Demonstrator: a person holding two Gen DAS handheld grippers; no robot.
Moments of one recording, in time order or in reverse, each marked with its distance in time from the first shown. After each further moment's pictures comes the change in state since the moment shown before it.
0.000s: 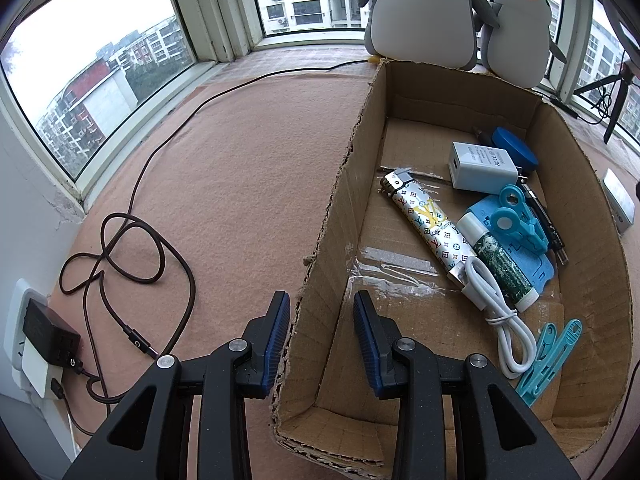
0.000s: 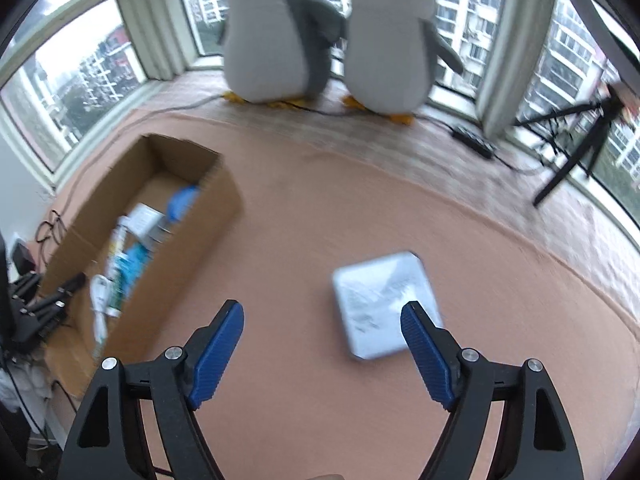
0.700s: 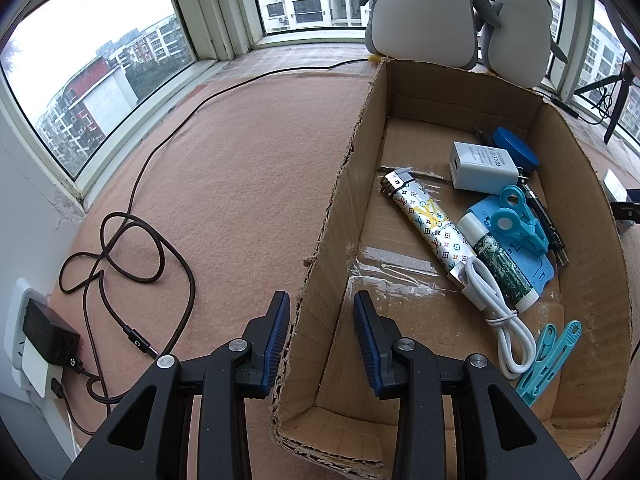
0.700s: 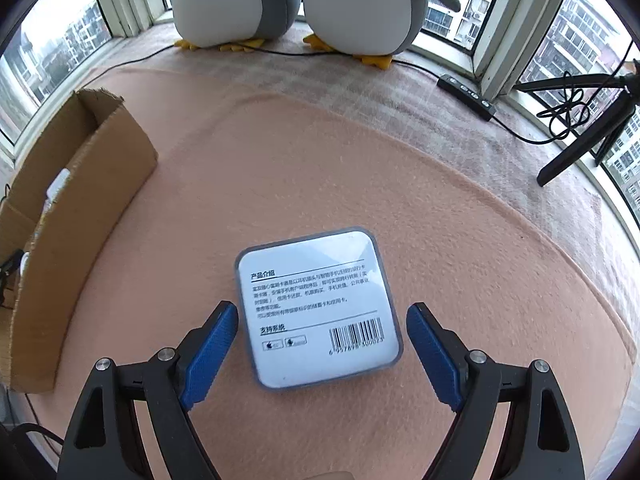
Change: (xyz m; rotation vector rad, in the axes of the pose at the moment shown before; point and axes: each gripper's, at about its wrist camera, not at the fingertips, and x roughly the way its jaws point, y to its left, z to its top) left arm 0.001 0.000 0.000 -0.002 0.005 0.000; right arm 0.058 -0.035 0.000 -0.048 0.134 -0.067
